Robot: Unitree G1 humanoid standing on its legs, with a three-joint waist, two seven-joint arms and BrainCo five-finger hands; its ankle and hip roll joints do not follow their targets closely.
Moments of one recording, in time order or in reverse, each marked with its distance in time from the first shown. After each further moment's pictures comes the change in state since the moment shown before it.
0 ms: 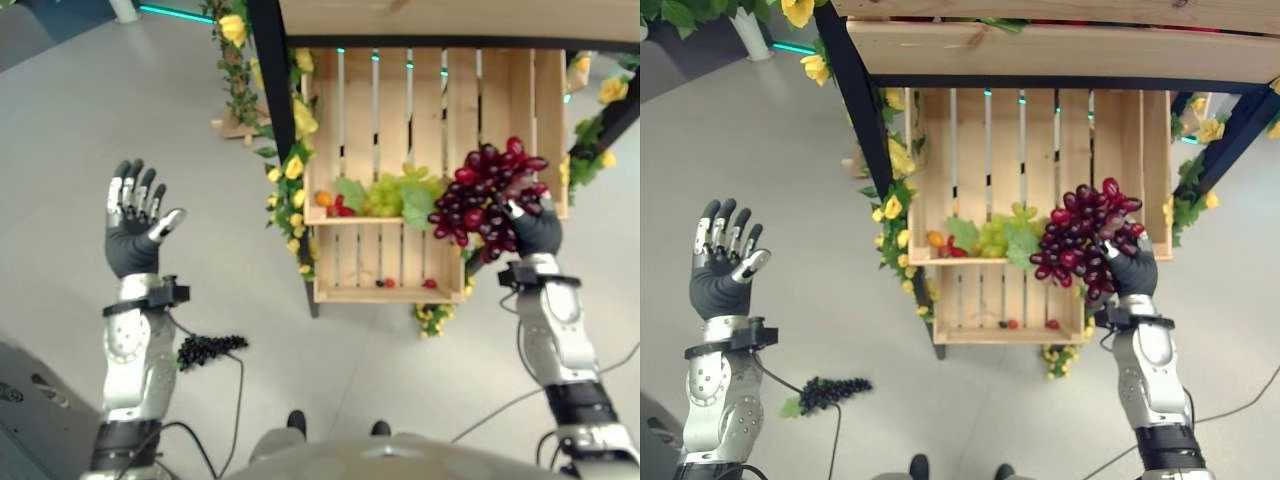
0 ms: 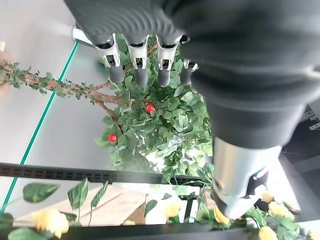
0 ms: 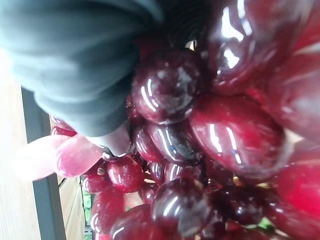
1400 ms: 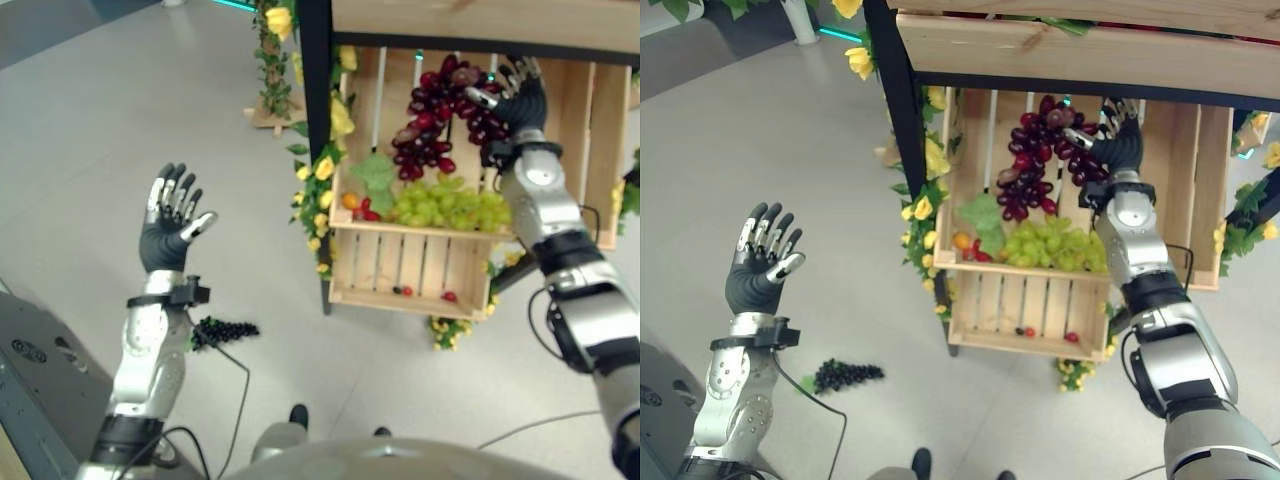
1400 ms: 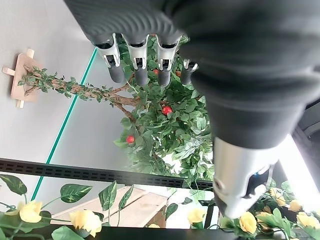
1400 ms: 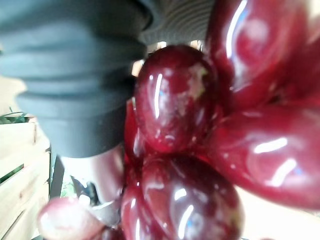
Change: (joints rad) left arm -0.012 0.072 -0.118 0.000 -0.043 0.039 0.013; right arm -0.766 -0.156 0.305 0.587 0.014 0.064 -0.208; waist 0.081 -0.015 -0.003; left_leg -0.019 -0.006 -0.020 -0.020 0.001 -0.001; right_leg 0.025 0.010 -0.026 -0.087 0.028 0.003
